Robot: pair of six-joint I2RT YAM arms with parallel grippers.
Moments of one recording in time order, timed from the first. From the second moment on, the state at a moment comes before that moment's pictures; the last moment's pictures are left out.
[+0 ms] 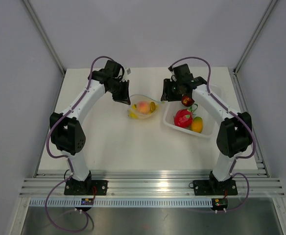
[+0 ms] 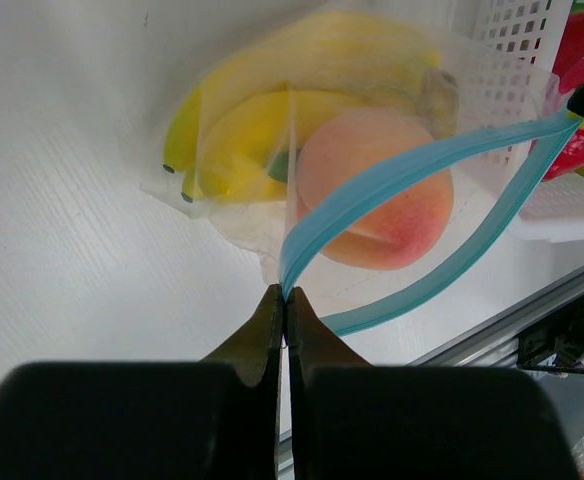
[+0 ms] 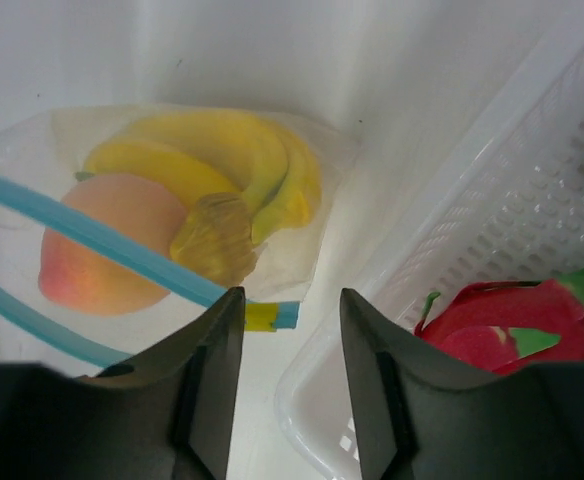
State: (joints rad) left arm -0.35 1.83 1.73 -0.95 0.32 -0.26; right arm 0.42 1.83 1.61 -0.68 -0.16 0.40
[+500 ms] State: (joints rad) left arm -0.31 1.89 1.75 -0.96 0.33 -0.23; right arm 0.36 1.58 1.25 -0.34 -0.42 -0.25
